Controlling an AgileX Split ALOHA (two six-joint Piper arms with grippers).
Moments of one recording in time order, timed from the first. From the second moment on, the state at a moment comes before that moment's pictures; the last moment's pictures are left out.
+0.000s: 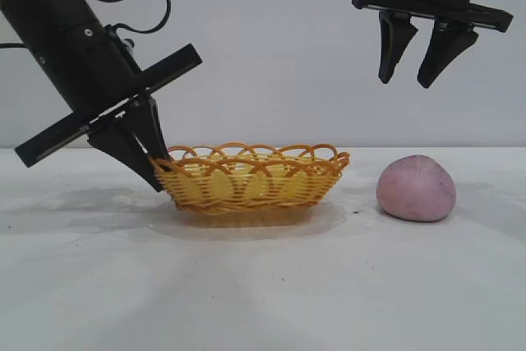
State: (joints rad) left arm -0.29 2.01 -1.17 -0.87 0.64 0.21; right arm 0.26 1.96 -1.50 0.17 0.75 -0.01
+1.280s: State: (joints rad) left arm -0.03 1.77 -1.17 -0.10 0.90 0.17; right arm 0.26 1.96 -1.50 0.17 0.75 -0.01
